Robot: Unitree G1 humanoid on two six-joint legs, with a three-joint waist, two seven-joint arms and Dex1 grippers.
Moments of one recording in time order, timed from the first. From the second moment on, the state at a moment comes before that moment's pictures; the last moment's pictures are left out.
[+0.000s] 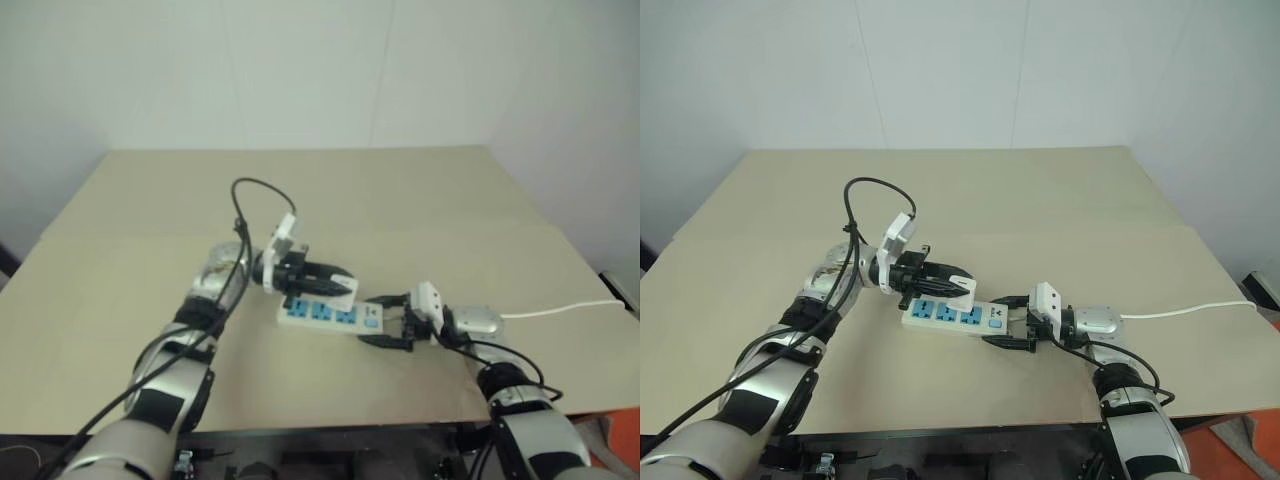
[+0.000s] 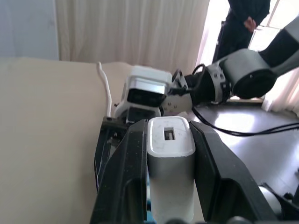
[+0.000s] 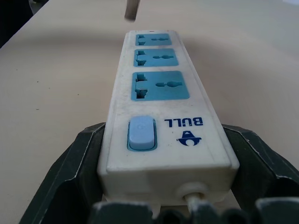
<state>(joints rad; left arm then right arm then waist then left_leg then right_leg) -0.94 0.33 -0.25 0.77 -0.47 0.09 -1.61 -0.63 -0.38 0.07 0.91 0.23 -0.53 1.43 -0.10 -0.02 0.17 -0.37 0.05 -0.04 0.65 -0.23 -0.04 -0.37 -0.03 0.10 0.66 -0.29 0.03</state>
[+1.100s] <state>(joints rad) -0.96 0.24 -0.28 1.00 -0.43 -0.13 -1.61 -0.56 -0.39 0.07 0.78 0.23 -0.43 1.42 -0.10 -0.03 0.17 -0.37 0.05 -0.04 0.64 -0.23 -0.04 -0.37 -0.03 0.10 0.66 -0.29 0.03</state>
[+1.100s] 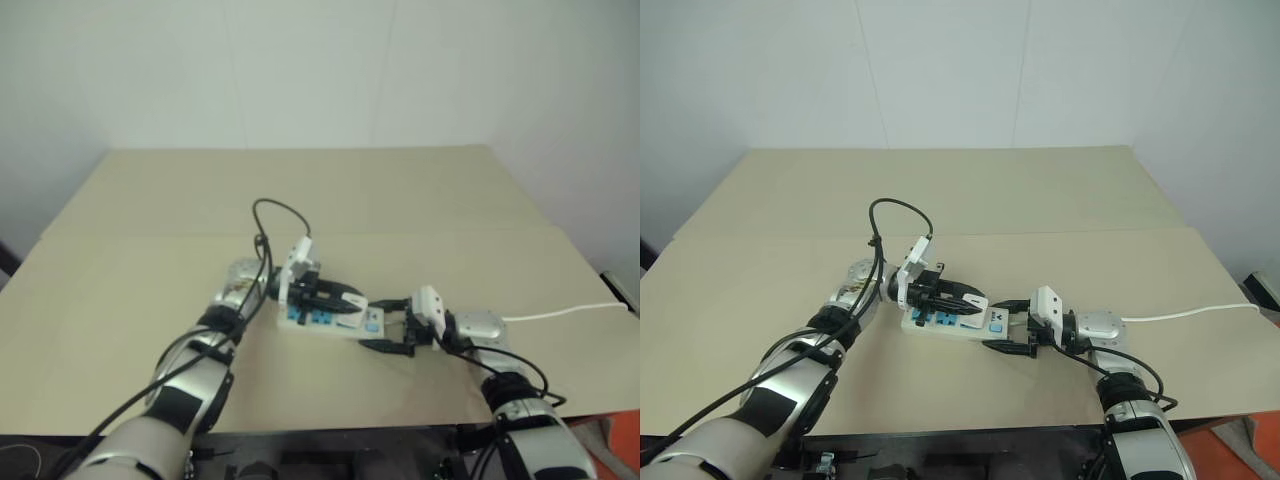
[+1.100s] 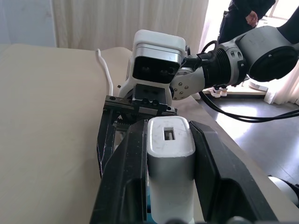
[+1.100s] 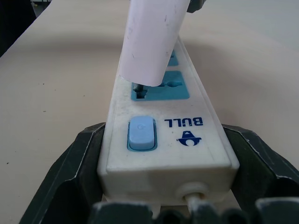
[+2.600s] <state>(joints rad) -0.91 0.22 -0.23 1.03 -0.34 -0.27 -1.61 -0.54 -0.39 0.07 0.78 0.23 -0.42 1.39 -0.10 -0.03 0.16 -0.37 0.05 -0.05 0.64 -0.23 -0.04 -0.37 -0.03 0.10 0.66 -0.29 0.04</state>
